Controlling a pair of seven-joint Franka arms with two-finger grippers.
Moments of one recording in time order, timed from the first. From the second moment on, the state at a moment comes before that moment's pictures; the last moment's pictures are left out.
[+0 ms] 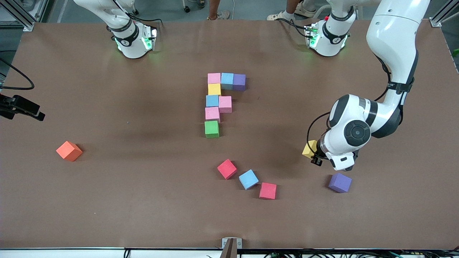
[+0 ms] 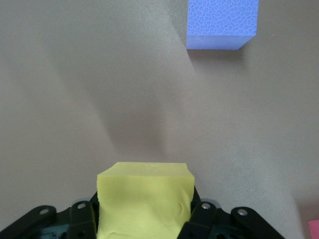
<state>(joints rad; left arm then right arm) -0.07 0.55 -0.24 -1.69 0.14 2.12 -1.48 -0.05 0.13 -0.05 -1.42 0.06 1.60 -0.01</state>
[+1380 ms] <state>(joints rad) -0.38 0.59 -0.21 -1.74 0.25 2.11 -2.03 -0.04 0.13 -0.05 -1.41 0.06 1.56 -0.01</state>
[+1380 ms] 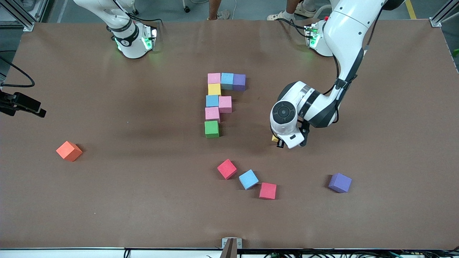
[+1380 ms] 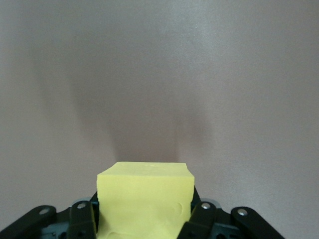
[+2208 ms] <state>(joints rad) -0.62 0.63 -0.21 -1.71 0.25 2.08 -2.57 -0.04 0.13 -0.06 -1.40 0.06 1.55 -0.01</state>
